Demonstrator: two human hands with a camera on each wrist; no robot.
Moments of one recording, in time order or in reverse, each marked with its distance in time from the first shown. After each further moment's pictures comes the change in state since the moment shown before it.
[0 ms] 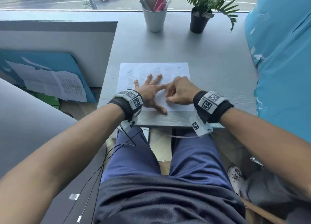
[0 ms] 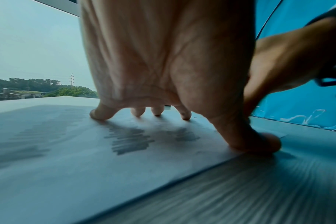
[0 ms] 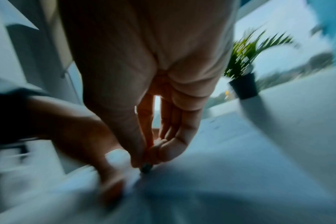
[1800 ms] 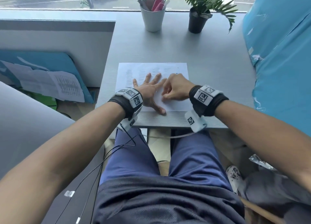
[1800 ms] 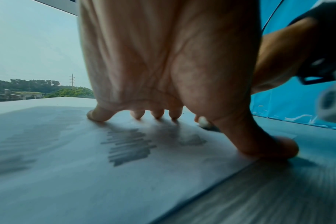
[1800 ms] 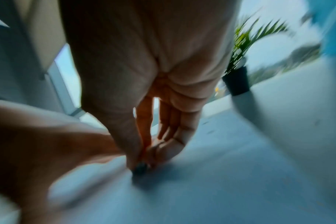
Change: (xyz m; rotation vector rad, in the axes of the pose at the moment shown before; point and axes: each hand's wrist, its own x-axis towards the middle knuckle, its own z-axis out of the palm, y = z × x) left_hand 0.007 -0.002 -0.002 -0.027 -0.041 -0.028; right_hand 0.016 -0.008 -0.006 -0.065 -0.042 0.029
